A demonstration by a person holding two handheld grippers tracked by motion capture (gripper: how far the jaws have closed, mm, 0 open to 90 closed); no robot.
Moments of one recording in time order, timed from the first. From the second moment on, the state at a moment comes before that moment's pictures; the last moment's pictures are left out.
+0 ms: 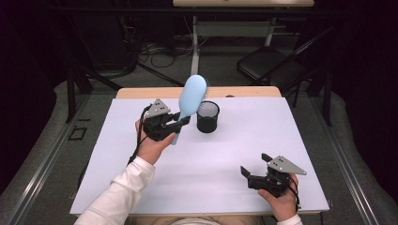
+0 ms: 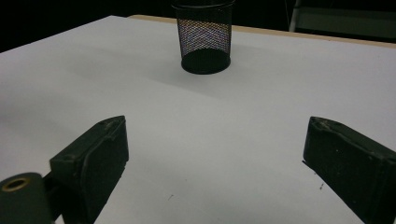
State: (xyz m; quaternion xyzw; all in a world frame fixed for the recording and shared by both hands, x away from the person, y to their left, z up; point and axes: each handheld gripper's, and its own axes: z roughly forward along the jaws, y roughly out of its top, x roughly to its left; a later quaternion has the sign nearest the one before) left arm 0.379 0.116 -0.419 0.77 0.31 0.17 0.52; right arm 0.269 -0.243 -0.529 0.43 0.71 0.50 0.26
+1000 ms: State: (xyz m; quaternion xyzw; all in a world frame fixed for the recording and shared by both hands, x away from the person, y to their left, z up) left arm 0.370 0.118 -0.435 0.75 0.32 0.17 0.56; right arm 0.269 -0.239 -0.514 0.44 0.70 0.51 0.24
